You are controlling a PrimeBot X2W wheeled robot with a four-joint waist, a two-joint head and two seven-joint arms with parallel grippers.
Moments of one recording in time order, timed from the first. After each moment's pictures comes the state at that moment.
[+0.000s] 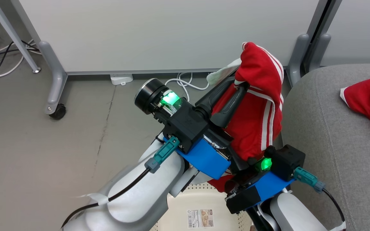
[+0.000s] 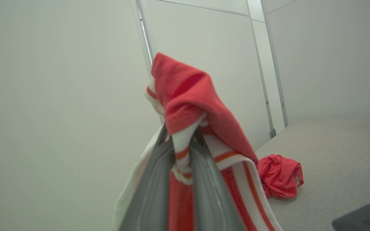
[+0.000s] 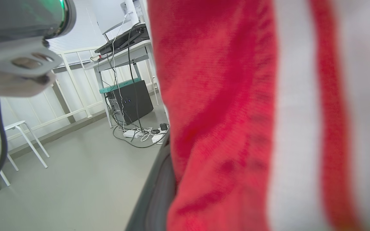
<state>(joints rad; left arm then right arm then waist) -0.72 0.12 -0.85 0.17 -0.40 0.04 -0.25 -0.32 -0.05 0.44 0.25 0.38 0.13 -0.26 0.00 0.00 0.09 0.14</state>
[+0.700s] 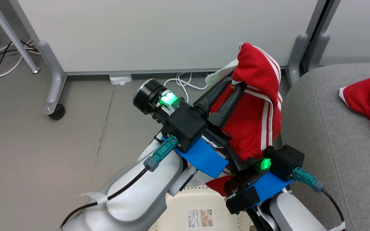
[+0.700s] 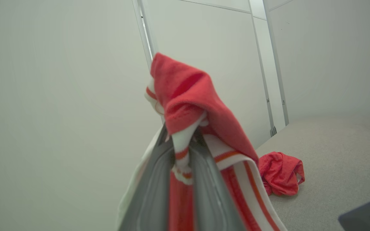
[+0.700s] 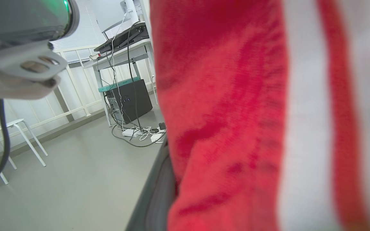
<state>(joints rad) -0.72 0.13 -0.85 0.18 -0.41 0.04 -0.26 -0.32 -0.05 0.44 0.26 0.37 0.13 -0.26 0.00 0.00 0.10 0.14</state>
